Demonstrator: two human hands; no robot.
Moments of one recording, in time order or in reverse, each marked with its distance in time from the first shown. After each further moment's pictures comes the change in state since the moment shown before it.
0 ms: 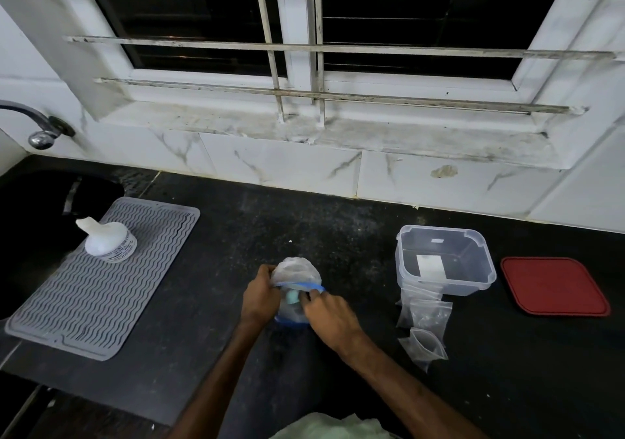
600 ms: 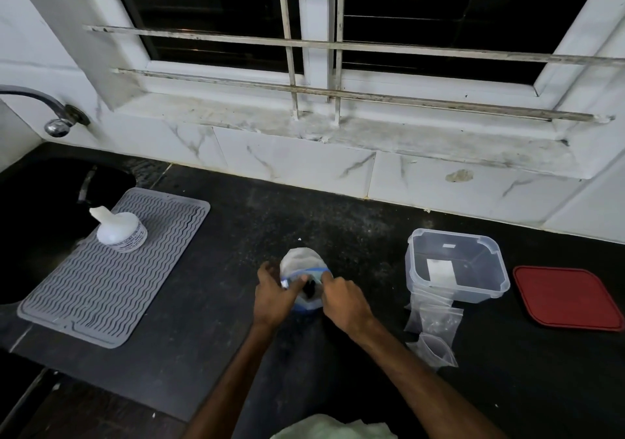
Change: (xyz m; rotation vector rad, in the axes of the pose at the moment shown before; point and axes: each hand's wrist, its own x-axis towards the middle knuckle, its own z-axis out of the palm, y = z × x) left_hand -0.006 -0.008 0.014 -0.364 0.076 -0.104; right_hand 0.019 0.020 -0.005 0.207 0.073 0.185
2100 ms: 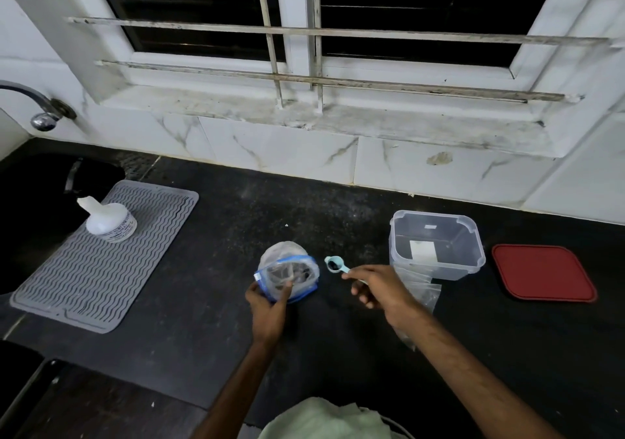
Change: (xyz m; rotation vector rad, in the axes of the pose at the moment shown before) left_hand -0.054 -0.033 0.029 -0.301 0.112 -0.154; right_hand -0.072 0.063 -0.054 1.323 -0.096 0.490
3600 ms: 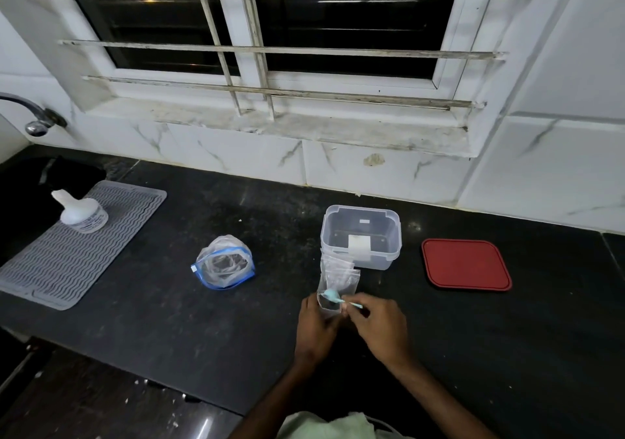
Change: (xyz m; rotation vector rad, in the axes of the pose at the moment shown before) left_hand -0.144 -0.052 0.177 0.389 -0.232 0.344; right_hand -0.057 0.109 -0.146 -0.630 0.301 -0.642
